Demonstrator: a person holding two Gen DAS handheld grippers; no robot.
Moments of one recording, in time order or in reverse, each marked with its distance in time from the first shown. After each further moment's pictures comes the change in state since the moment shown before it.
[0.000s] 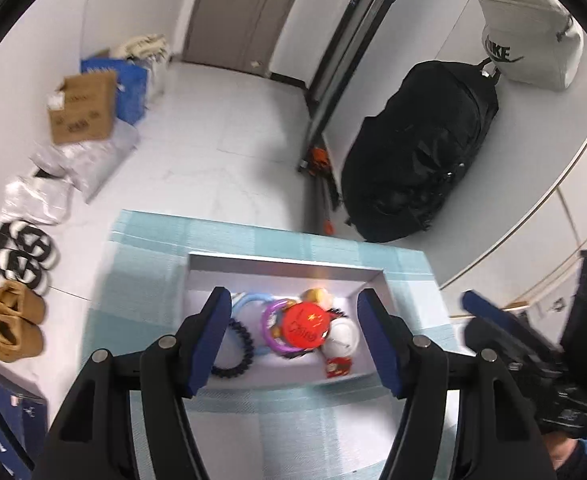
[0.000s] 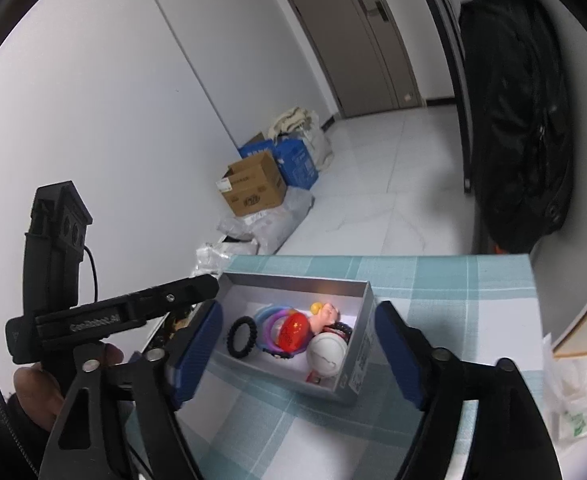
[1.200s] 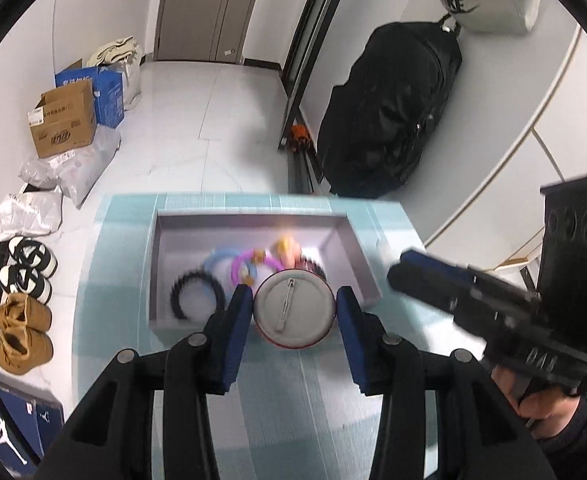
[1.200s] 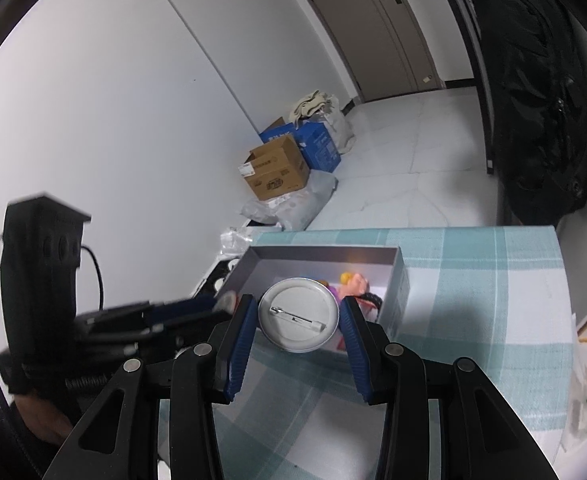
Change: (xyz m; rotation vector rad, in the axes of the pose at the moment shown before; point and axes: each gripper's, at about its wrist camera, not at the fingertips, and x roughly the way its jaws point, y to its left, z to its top) left arm 0.006 -0.026 -0.015 0.121 0.065 -0.037; right arm 0.008 0.003 -0.014 0.025 0.069 0.092
